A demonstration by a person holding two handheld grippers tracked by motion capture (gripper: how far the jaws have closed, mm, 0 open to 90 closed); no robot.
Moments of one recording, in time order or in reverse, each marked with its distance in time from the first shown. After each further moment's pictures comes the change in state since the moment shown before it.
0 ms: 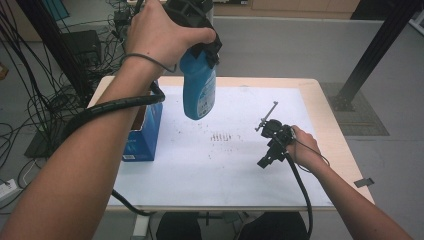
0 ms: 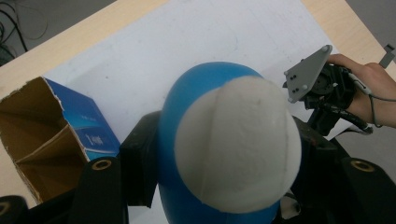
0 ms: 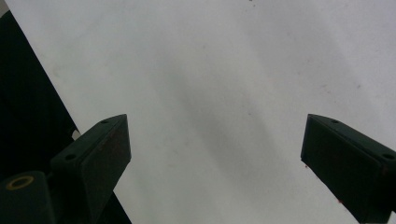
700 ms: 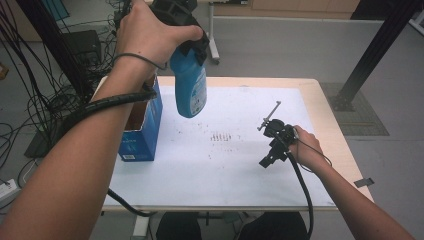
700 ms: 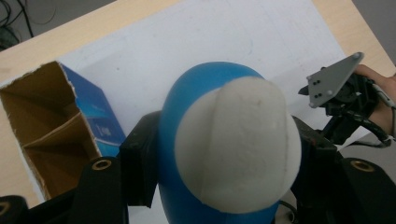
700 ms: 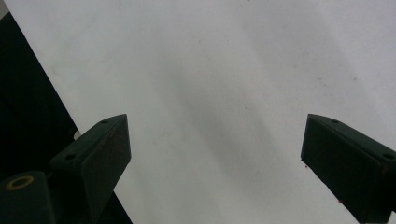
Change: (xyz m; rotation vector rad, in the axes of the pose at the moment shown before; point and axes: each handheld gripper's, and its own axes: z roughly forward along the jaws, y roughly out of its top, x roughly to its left) left arm 0.031 -0.007 0.003 -0.009 0.018 -0.118; right arm -0.005 -0.005 -0.002 -0.004 0.004 0.015
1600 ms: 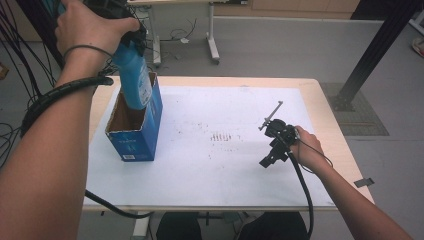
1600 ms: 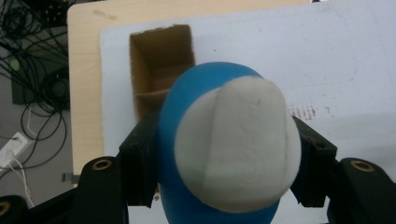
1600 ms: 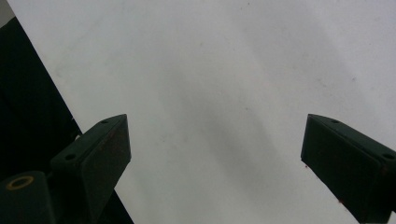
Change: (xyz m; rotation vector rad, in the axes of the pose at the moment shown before) left arm 0.110 -0.026 -0.007 0.011 0.199 -0.305; right arm 0.002 -0.003 -0.002 -0.023 0.004 0.003
